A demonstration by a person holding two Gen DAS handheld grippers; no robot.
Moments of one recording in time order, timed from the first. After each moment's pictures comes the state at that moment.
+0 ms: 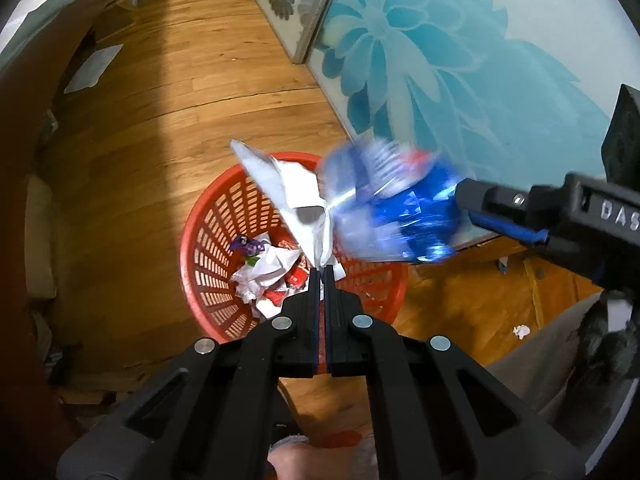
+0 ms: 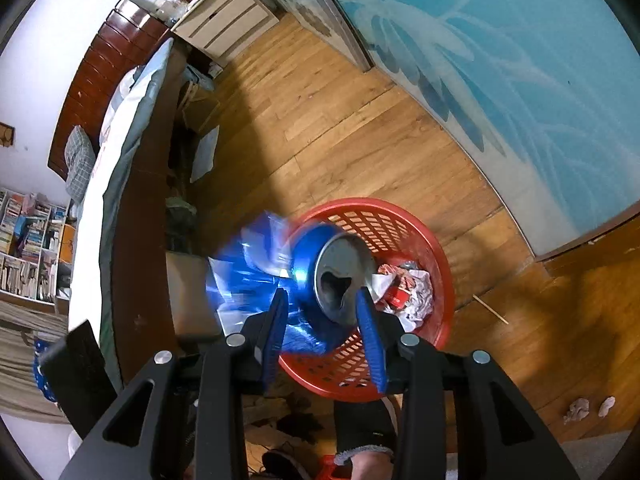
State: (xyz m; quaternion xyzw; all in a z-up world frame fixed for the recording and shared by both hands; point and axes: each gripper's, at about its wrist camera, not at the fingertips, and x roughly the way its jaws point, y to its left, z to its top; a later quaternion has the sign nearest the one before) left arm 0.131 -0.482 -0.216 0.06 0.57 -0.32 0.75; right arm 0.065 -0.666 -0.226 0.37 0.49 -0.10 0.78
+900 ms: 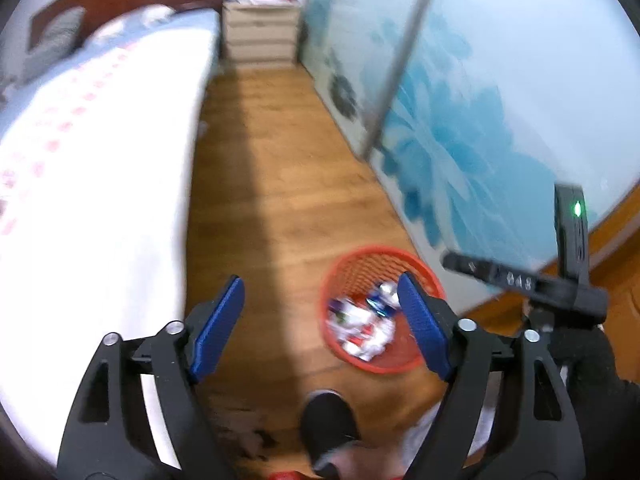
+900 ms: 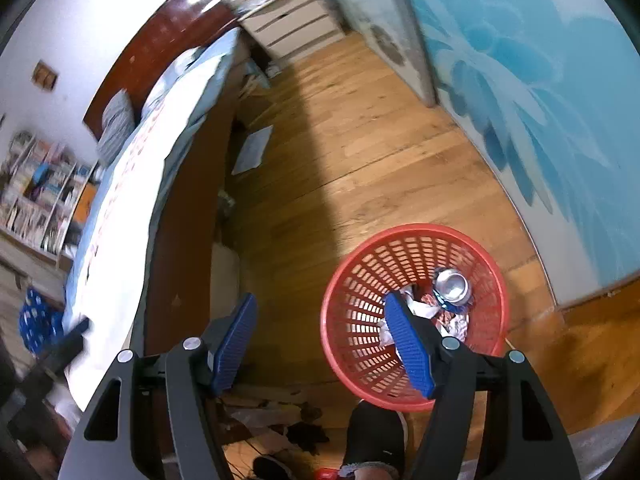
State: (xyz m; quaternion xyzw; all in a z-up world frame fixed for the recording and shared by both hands) left arm 0.134 -0.320 -0.051 0.05 0.44 -0.24 0.86; right arm 0.093 -0.569 -0.159 0.29 0.46 -0.04 0.84
